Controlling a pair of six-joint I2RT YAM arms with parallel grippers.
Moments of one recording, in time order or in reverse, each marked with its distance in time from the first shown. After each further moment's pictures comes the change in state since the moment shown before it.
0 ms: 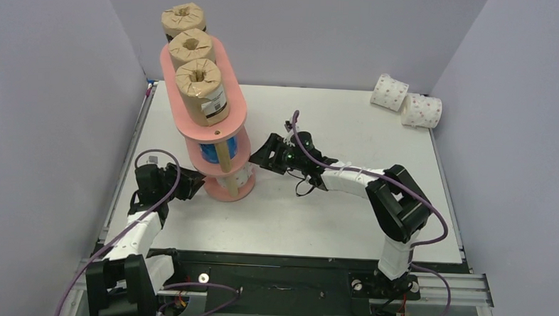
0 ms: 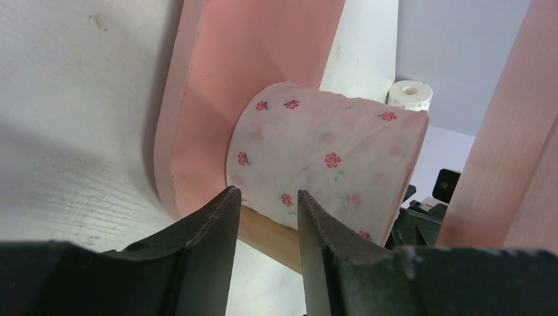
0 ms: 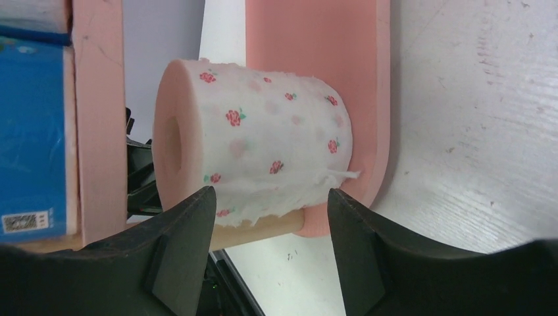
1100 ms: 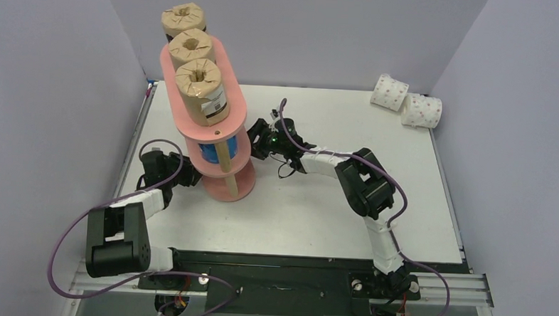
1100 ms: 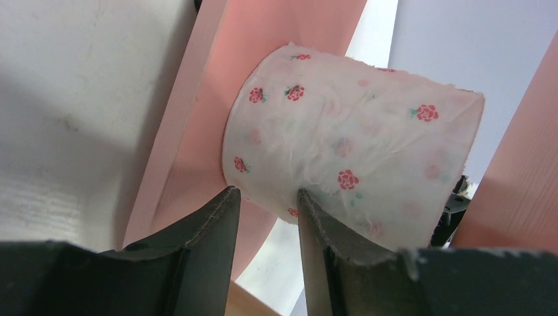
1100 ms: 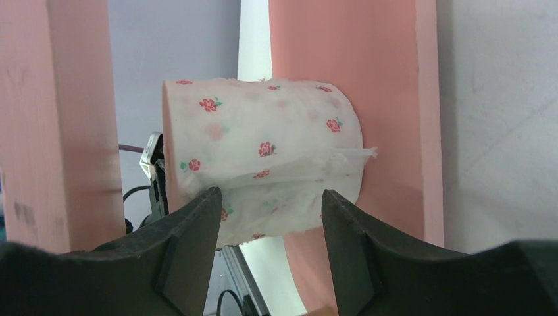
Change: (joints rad) left arm -0.033 0.355 0.097 0.249 -0.037 -0.113; right arm -0.010 0.360 0.369 0.064 -0.066 0.183
